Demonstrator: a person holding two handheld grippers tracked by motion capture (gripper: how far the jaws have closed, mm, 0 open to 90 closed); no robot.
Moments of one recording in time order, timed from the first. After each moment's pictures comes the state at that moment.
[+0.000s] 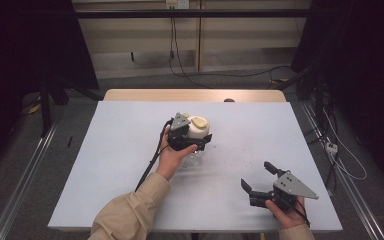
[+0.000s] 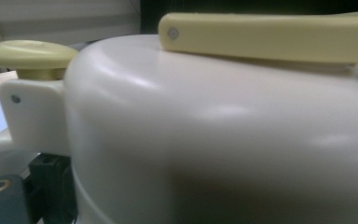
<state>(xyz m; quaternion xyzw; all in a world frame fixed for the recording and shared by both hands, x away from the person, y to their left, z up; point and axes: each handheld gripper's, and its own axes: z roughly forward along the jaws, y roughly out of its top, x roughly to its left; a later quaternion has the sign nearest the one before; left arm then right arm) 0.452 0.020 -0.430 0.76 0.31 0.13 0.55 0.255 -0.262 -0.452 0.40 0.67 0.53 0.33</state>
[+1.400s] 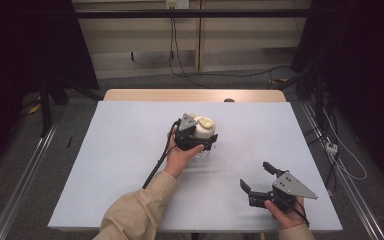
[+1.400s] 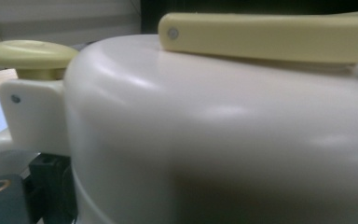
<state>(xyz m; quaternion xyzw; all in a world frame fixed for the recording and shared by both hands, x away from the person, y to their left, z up) 0.457 -0.002 -0.443 0.76 0.31 0.14 0.55 0.256 -0.261 -0.452 0.39 0.67 0.53 0.33</state>
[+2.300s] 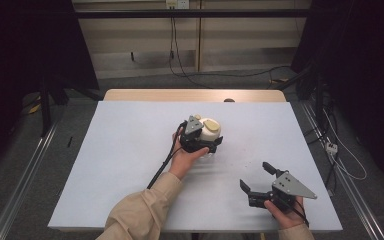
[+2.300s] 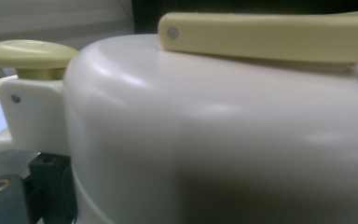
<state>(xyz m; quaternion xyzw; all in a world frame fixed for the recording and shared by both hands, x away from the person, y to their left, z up) 0.453 -0.014 -0.448 0.76 0.29 0.15 0.56 0.256 -0.260 -0.452 0.39 0.68 0.53 0.32</state>
